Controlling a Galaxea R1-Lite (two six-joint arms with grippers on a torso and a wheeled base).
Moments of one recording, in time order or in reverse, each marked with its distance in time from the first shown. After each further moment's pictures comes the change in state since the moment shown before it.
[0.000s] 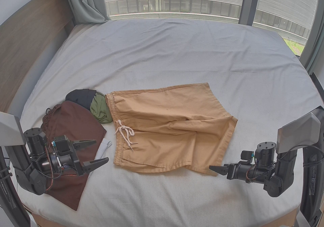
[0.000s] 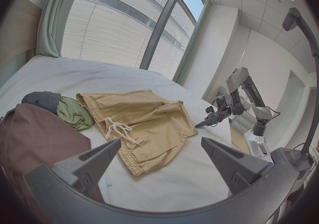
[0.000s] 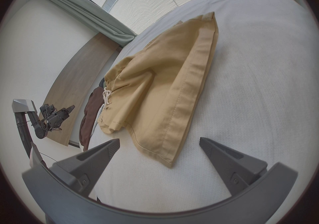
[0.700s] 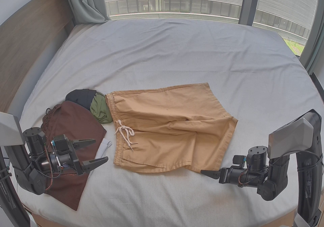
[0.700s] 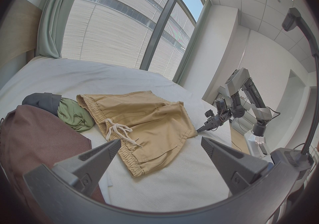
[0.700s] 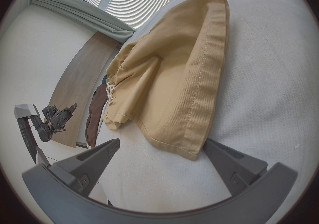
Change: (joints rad) left arm 0.003 -0.008 -0.001 0.000 -0.002 -0.003; right arm 0.079 0.053 -0.031 0.000 0.002 0.104
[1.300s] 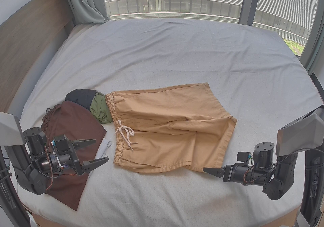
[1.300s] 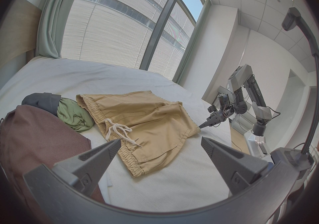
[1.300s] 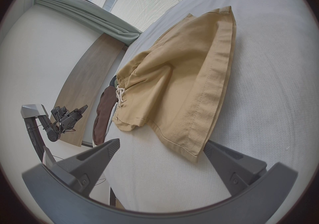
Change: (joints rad) left arm -0.002 0.002 -0.001 0.000 0.000 0.002; right arm -0.003 -0.104 0.056 0.001 0.027 -0.006
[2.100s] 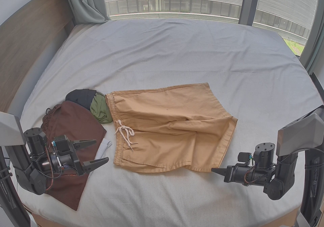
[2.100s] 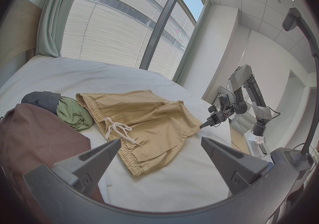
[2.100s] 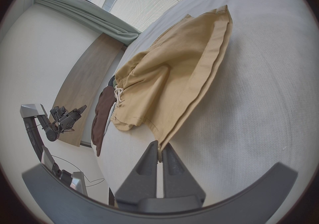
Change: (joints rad) left arm -0.001 0.007 0.000 0.000 0.000 0.000; right arm -0.009 0.004 0.010 -0.001 -0.003 -0.010
